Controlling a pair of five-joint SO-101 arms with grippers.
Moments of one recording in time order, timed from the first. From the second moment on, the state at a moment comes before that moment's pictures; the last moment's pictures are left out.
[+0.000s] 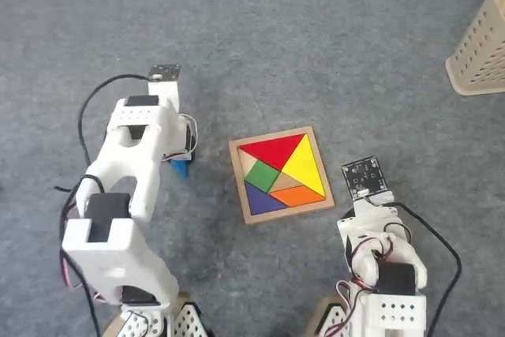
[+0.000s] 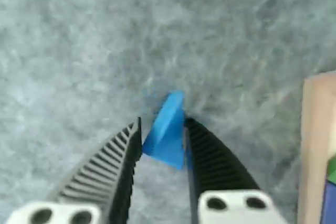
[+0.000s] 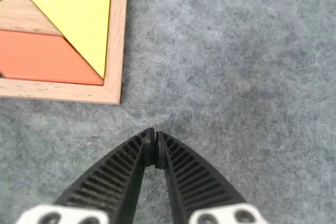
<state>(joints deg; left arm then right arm) -6.7 15.3 21.5 65.1 5.3 -1.7 -102.1 95.6 69.0 19.3</state>
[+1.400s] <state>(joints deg) 14.7 20.3 5.1 74.1 26.1 -1.7 -102.1 95.6 69.0 19.3</state>
